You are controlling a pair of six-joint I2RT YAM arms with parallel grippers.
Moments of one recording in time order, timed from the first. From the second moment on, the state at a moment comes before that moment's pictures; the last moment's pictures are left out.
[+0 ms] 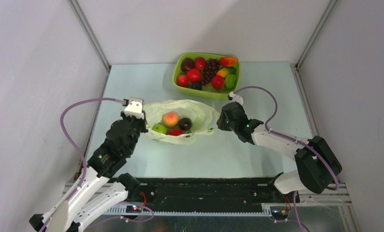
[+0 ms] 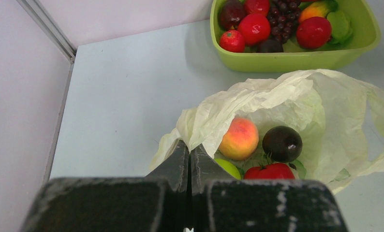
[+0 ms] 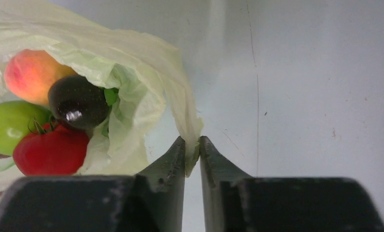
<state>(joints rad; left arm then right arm) -0.63 0.60 0.75 -0.33 -0.51 0.03 0.68 1.40 0.81 -0.07 0.23 0.67</state>
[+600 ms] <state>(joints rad) -0.63 0.77 1.30 -0.48 -0.24 -0.11 0.76 1.04 1.44 -0.30 0.24 0.28</state>
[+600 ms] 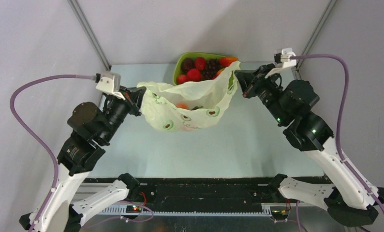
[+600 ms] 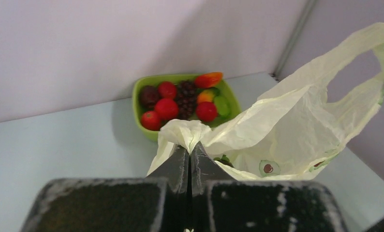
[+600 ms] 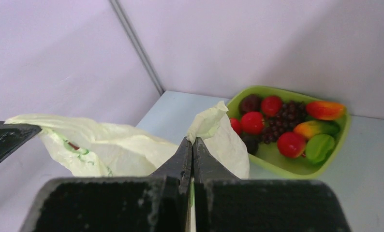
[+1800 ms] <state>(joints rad) -0.63 0.91 1.23 -0.66 0.09 -0.24 0.84 1.01 1.30 -0.24 -0.31 0.00</state>
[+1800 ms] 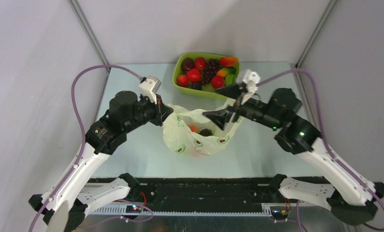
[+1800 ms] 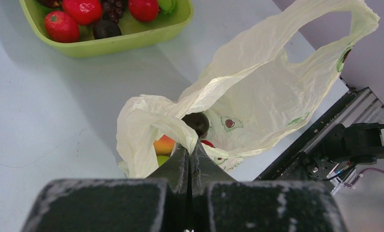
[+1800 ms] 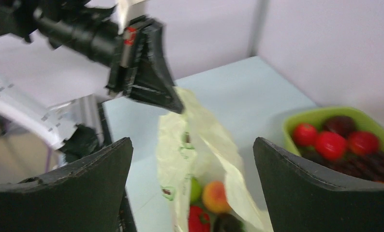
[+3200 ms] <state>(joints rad) -0.63 0.70 1.20 -0.58 0.17 -0.24 0.85 1.54 1.16 0.43 -0.72 0.29</state>
